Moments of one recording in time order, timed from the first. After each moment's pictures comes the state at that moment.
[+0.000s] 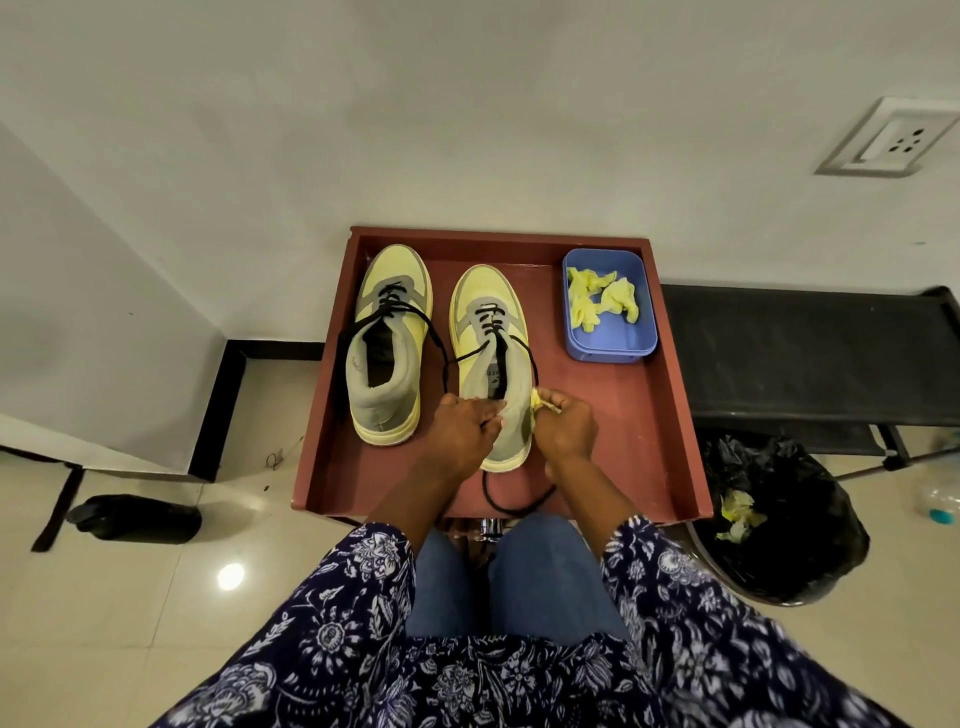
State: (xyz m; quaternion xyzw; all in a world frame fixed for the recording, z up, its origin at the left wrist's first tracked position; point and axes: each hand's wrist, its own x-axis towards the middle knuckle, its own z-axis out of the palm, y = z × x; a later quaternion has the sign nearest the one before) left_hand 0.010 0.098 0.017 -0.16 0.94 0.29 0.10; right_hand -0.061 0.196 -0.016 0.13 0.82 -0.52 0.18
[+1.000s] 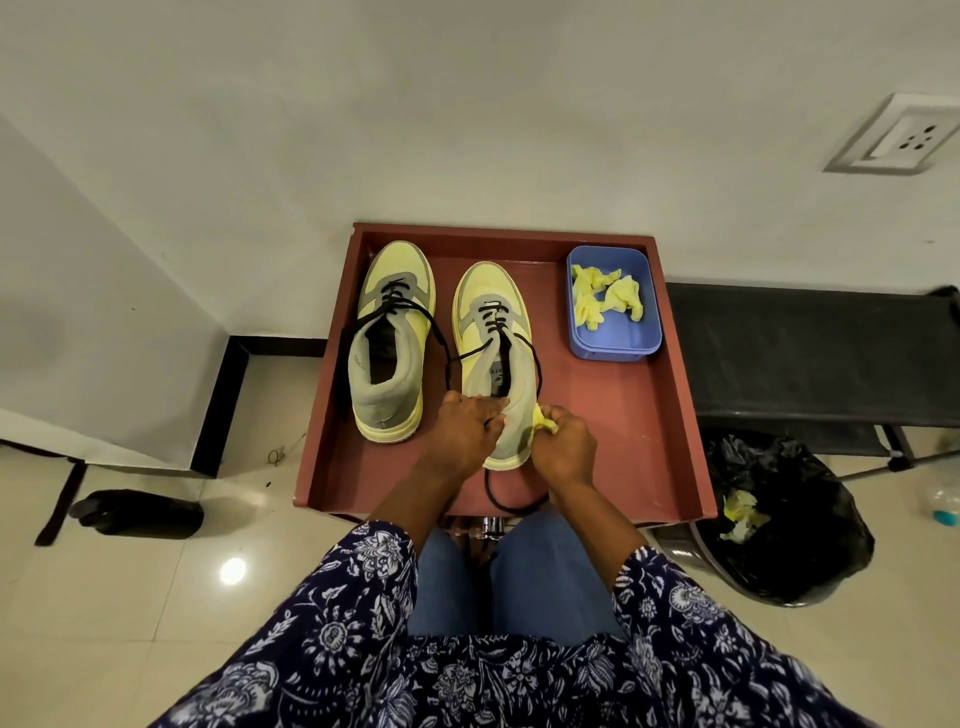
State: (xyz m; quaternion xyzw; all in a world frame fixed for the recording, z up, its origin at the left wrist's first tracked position) left_hand 0.009 0.097 0.012 -0.15 0.94 0.28 0.10; right_hand -0.042 0.209 -0.021 0.03 0.87 -0.45 0.19
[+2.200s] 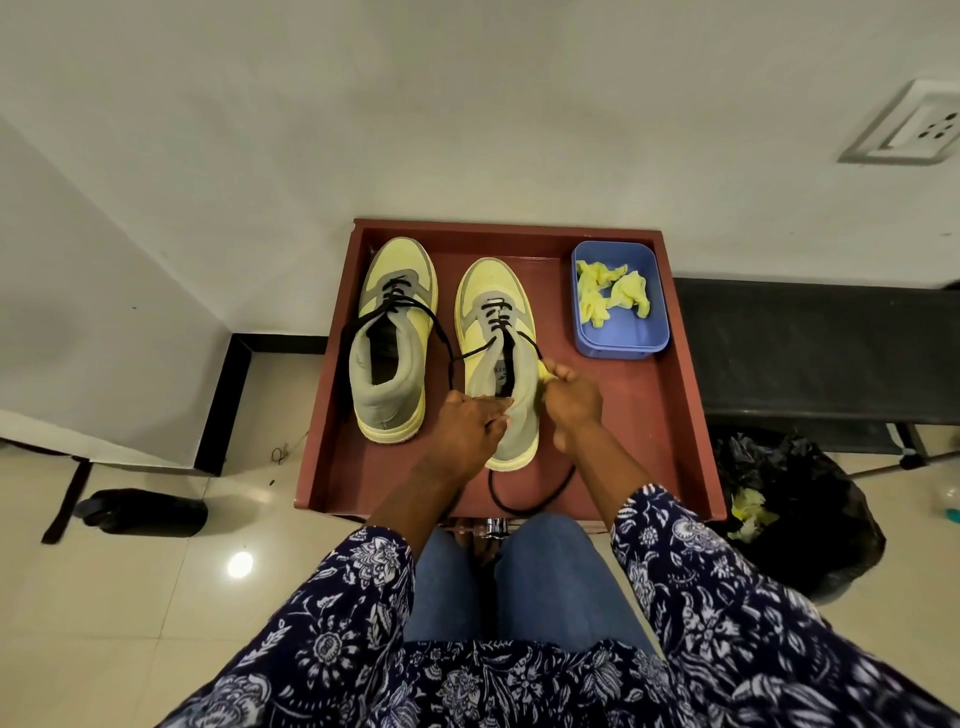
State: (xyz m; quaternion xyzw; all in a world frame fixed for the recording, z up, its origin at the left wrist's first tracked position) left_hand 0.011 0.096 0.012 -0.16 0.93 0.32 0.10; right_hand -0.093 0.183 -0.026 0.15 0.76 -0.58 0.25
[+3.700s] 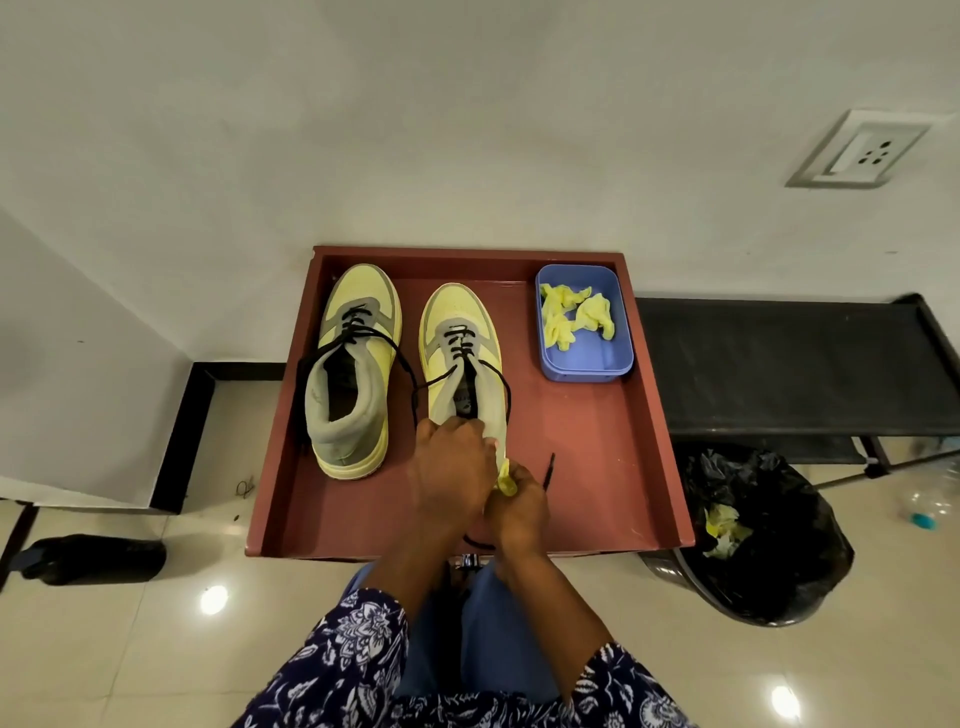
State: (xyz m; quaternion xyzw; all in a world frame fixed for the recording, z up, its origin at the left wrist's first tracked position) left_hand -0.008 0.128 0.015 -0.25 0.95 0.20 0.04; right_hand -0.007 0.202 -0.042 0.14 0.78 -0.53 0.29
